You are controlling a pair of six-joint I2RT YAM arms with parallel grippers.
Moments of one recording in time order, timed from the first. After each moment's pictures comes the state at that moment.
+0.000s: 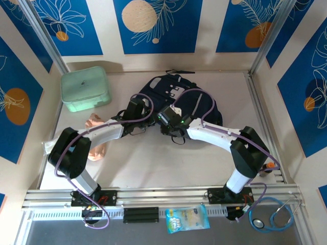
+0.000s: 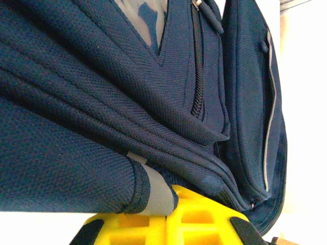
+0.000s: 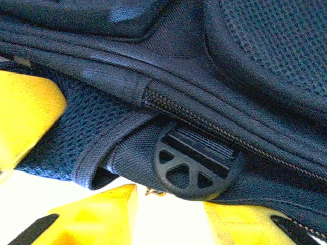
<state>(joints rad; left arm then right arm) -0.59 1.64 0.97 0.01 0.27 -0.95 0.83 1.65 1.14 -0.52 0.24 0.89</state>
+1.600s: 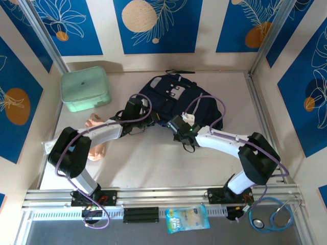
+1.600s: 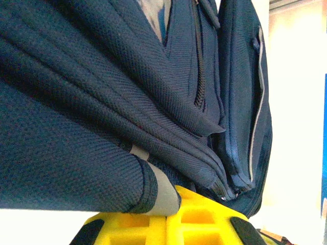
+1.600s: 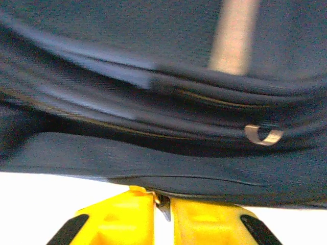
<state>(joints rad) -0.55 1.64 0.94 0.06 0.34 -0.98 0.80 1.53 0.92 -0.57 0.43 0.94</state>
